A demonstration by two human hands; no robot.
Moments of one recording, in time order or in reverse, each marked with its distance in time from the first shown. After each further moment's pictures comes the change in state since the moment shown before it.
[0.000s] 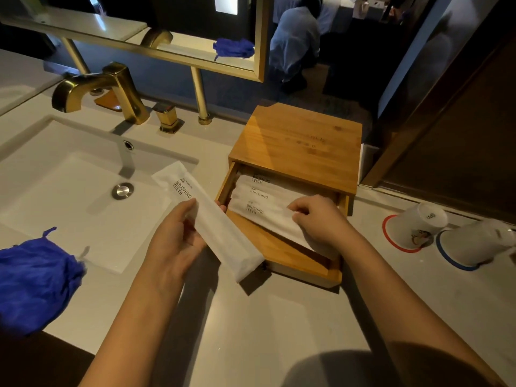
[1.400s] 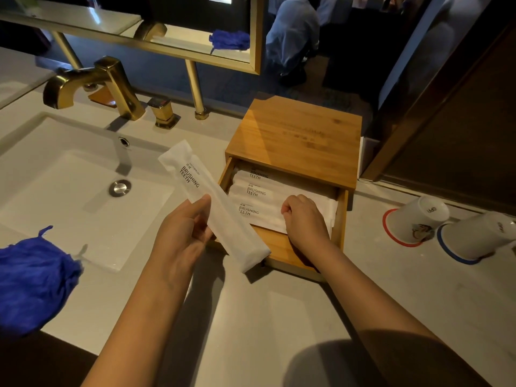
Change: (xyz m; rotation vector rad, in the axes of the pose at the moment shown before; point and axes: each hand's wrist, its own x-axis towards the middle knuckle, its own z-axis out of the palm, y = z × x) left_hand 0.001 -0.011 0.012 0.195 0.077 0.067; right_hand 0.014 0.011 0.048 -0.122 0.244 -0.030
